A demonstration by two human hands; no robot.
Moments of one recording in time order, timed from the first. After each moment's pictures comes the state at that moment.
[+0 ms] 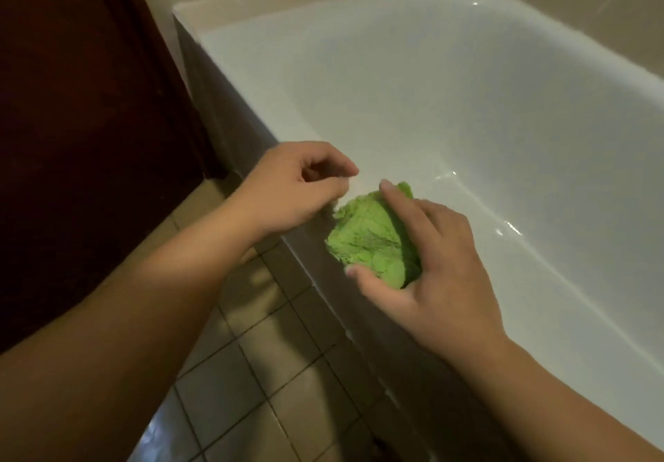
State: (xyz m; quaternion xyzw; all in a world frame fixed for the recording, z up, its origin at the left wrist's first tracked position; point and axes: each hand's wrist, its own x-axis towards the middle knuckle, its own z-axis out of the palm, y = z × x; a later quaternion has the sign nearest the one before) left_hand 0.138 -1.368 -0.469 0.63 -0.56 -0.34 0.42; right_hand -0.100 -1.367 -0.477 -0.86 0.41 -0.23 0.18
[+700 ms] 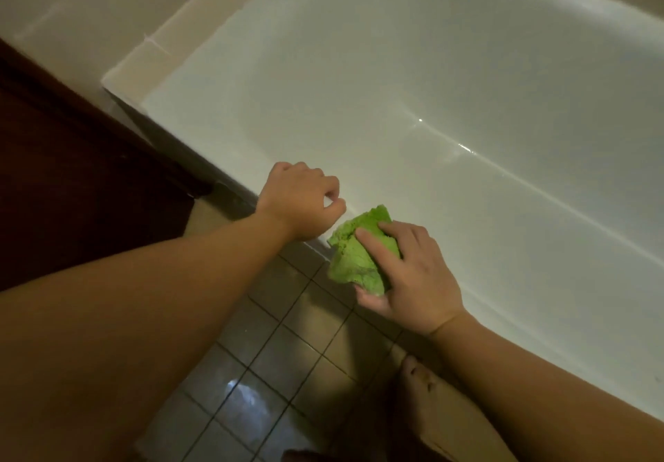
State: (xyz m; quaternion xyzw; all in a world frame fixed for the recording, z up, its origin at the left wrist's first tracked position) left_hand 0.150 -1.453 -0.461 0.62 -0.78 -0.13 -0.02; right_hand -0.084 -1.369 -0.472 -0.87 0.45 -0.16 0.13
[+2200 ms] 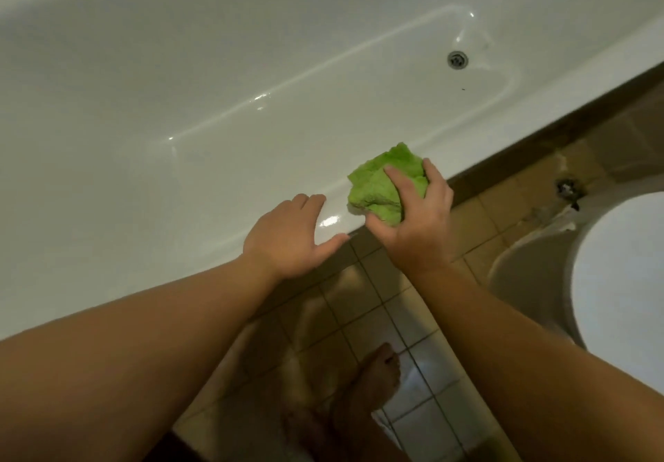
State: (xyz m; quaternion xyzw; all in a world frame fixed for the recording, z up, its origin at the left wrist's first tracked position) left_hand -0.029 -1.403 -0.462 0.17 -0.96 -0.20 -0.15; right_hand -0.153 -1.215 -0.462 -0.28 0.91 -0.31 0.04
